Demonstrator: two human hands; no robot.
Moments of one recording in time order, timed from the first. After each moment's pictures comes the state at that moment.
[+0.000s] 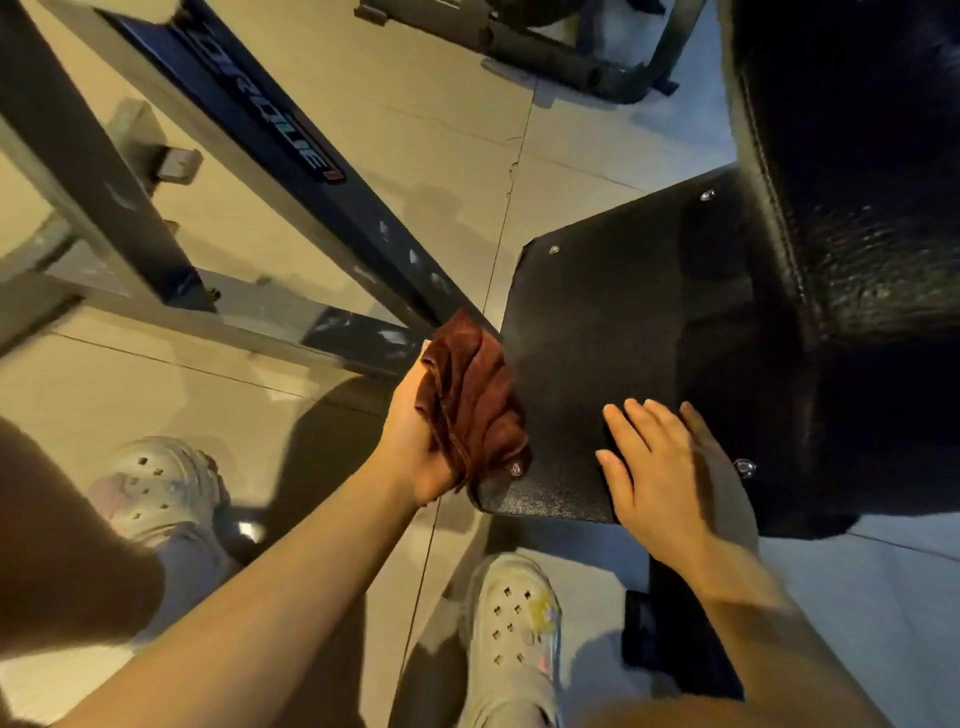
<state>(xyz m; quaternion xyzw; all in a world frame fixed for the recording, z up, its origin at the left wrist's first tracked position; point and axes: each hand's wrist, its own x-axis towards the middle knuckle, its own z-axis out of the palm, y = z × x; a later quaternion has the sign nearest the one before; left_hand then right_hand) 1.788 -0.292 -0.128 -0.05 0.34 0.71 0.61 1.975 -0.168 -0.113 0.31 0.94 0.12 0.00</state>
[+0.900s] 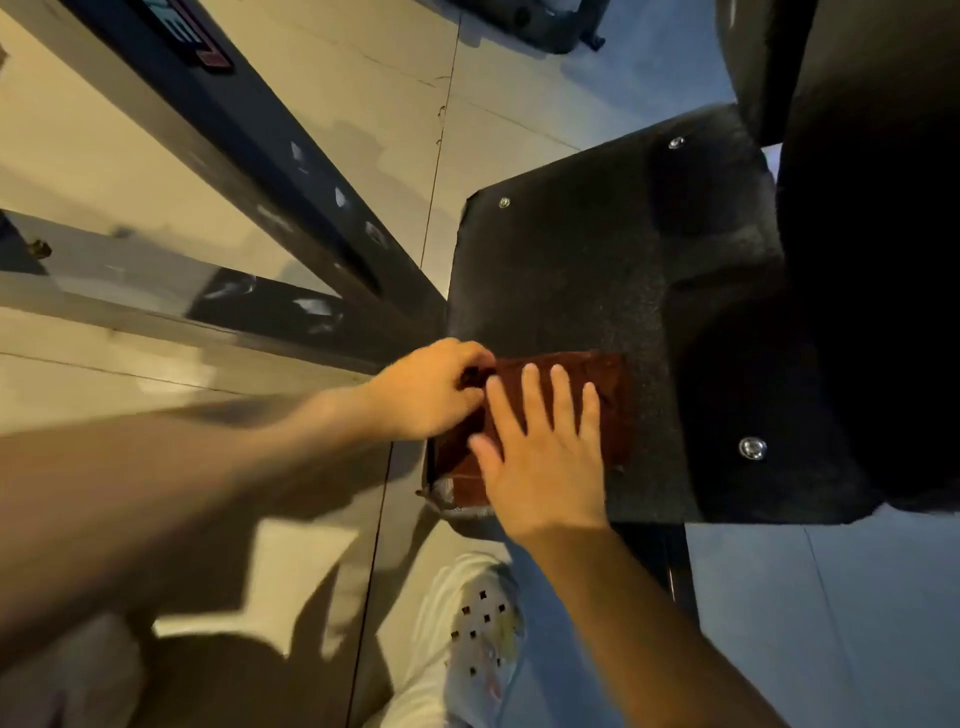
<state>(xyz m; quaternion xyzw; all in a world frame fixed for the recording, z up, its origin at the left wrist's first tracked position) 1.752 -0.236 -0.172 0.56 0.69 0.26 0.37 1.903 -0.212 -0.160 0.39 0.91 0.08 0.14</state>
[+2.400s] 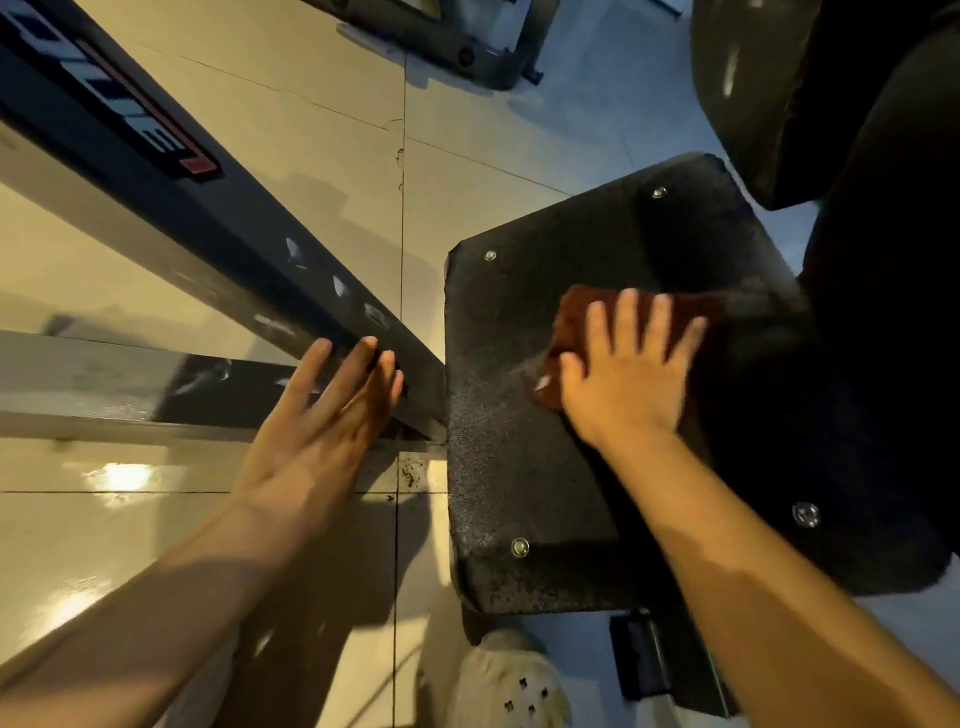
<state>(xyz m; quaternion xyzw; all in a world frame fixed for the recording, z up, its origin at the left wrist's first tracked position) 1.655 -0.273 -0.231 0.68 0.70 -0.19 -0.13 1.847 -0.093 -0.139 0.54 0.79 0.23 0.16</state>
